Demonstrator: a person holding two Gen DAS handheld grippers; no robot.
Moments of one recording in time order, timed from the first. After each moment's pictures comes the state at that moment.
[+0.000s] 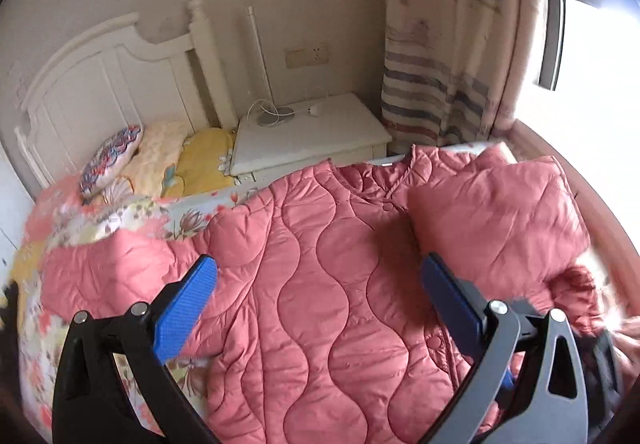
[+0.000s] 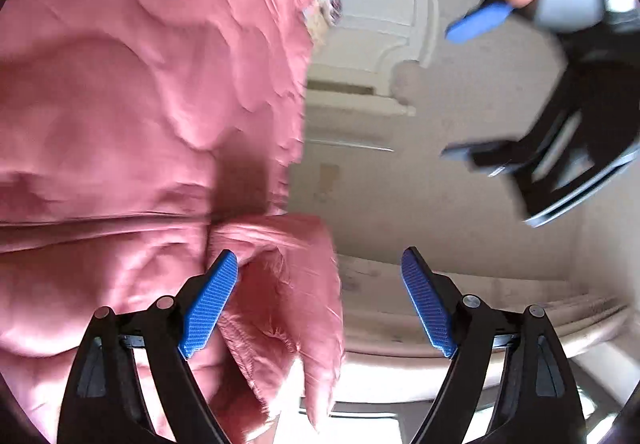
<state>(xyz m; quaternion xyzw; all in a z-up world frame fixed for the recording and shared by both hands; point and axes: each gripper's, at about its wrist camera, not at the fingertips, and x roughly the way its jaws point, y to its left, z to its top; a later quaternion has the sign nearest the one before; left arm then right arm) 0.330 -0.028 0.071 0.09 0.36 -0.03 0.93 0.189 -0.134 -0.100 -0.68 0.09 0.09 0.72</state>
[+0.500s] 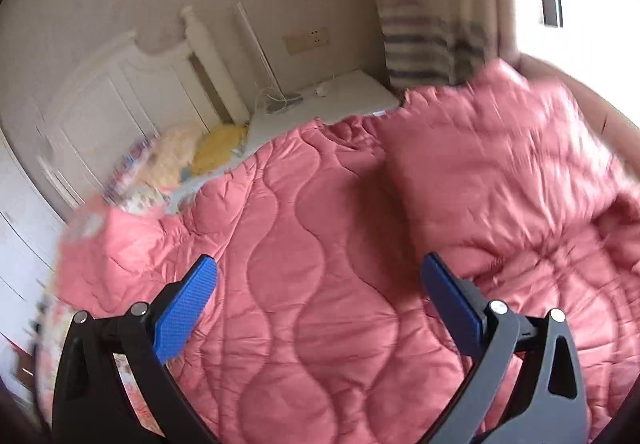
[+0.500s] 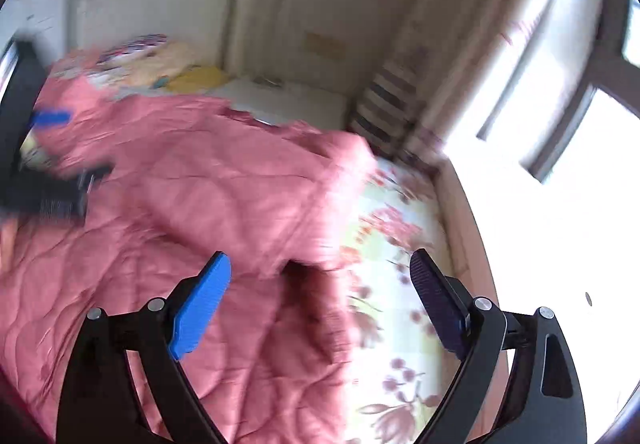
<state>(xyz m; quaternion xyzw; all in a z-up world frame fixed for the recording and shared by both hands) 0.306 -0.088 -0.017 0.19 0.35 0.03 0.92 0.273 -0.335 -0.002 -0.09 0.41 0.05 0.91</state>
